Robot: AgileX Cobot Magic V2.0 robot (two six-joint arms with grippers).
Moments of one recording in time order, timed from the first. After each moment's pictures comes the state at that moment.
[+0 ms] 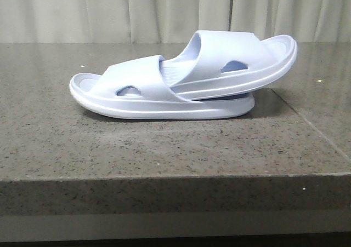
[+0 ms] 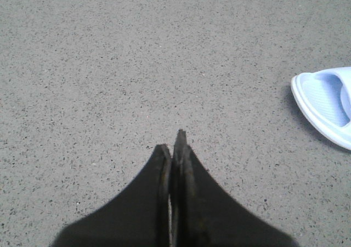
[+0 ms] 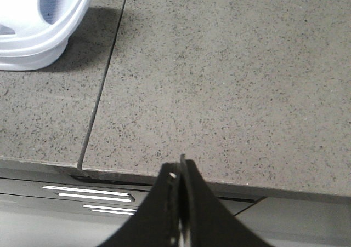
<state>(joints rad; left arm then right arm) -0.07 0.63 -0.70 -0.05 0.72 0.03 -0.03 0.45 -0.70 0.16 0.99 -0.11</state>
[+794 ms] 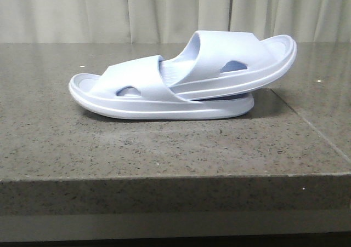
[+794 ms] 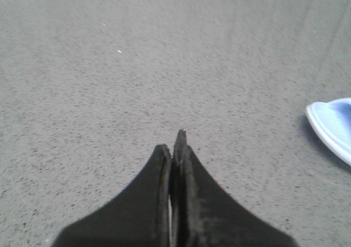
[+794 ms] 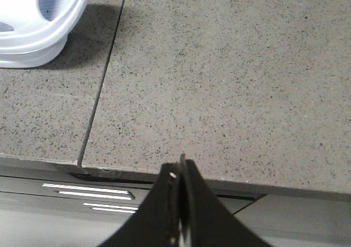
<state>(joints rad) 0.01 0.33 -0.45 -0.06 0.52 0.03 -0.03 0.45 -0.70 0.16 1.00 -0.11</state>
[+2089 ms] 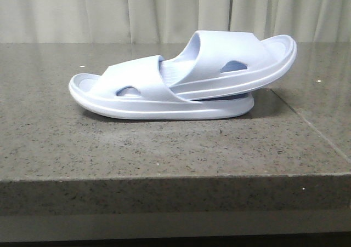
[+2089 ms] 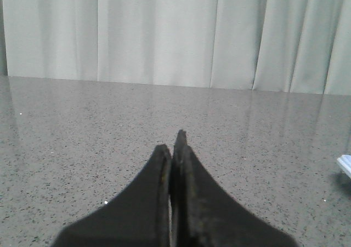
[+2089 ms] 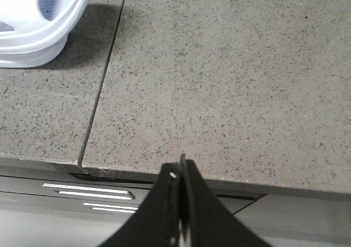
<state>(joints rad) 0.03 0.00 0.00 -0.08 0.01 0.03 -0.03 0.45 -0.70 0.16 1.00 -0.11</state>
